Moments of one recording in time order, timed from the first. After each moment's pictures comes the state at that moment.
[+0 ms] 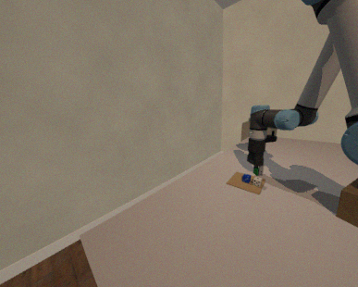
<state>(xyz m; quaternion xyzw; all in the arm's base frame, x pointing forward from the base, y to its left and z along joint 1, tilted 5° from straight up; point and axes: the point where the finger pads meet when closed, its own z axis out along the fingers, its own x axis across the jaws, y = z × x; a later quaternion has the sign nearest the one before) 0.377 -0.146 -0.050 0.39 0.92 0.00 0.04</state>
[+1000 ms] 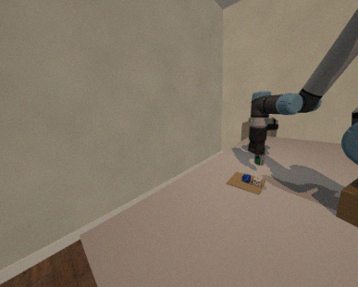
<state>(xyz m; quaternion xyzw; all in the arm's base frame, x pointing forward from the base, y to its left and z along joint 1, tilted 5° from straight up) 0.373 -0.144 0.007 0.39 0.92 -0.01 0.04</state>
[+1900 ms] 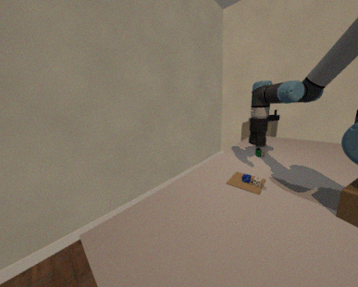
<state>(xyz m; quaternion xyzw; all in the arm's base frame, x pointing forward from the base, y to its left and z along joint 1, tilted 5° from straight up) 0.370 -0.142 0.049 0.39 0.92 0.00 0.04</state>
